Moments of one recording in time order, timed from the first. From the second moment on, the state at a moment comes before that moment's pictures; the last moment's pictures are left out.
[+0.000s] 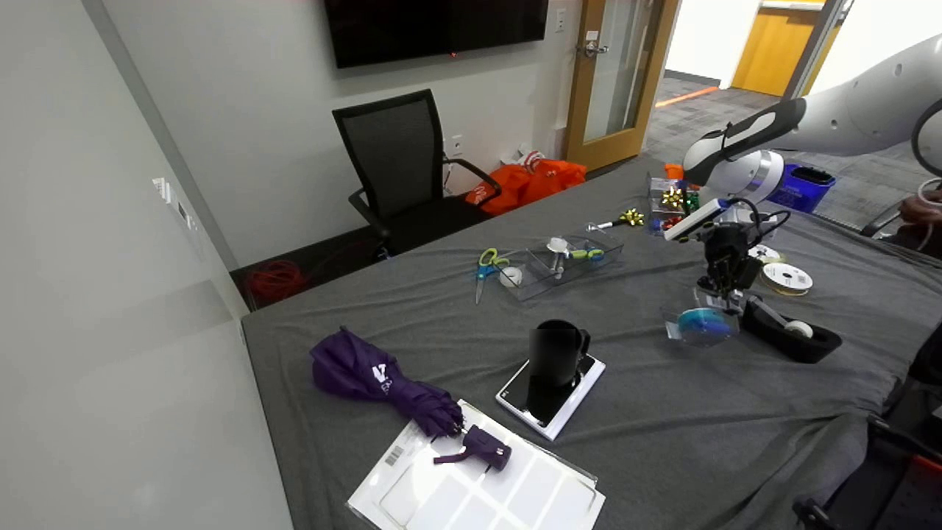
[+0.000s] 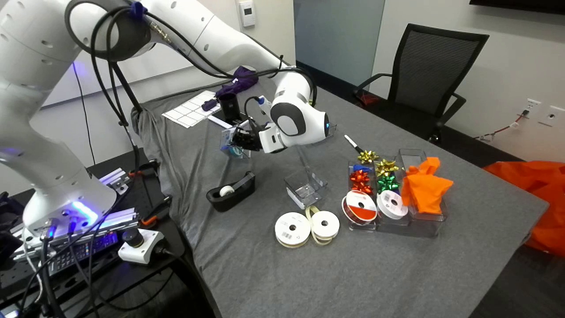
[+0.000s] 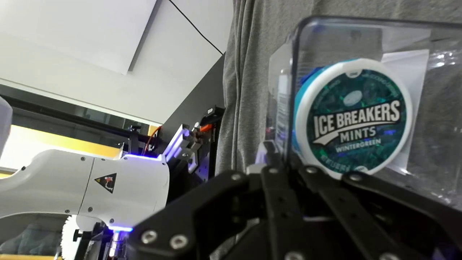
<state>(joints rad) -0.27 0.96 -0.22 -1.43 0.56 1.19 1.36</state>
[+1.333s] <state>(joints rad) -0.33 1.09 -0.22 -1.45 0.93 0.98 1.42</state>
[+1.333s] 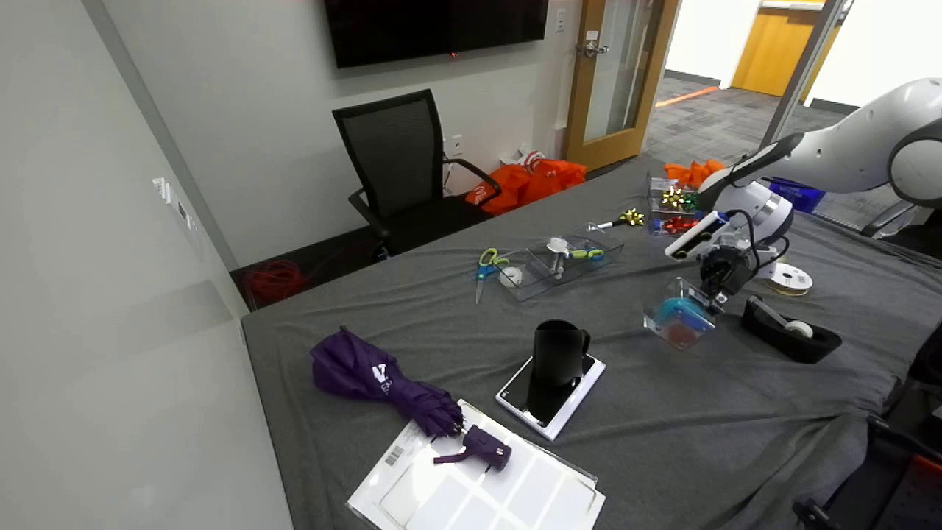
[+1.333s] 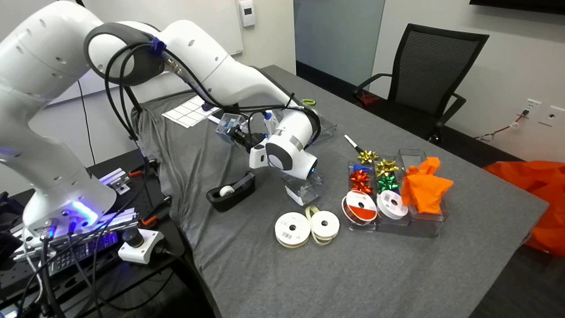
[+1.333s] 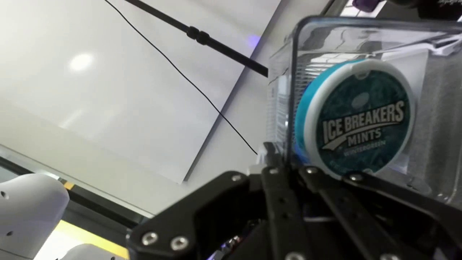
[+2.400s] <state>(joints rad) -0.33 1.09 -0.23 -1.50 1.03 0.97 1.43</state>
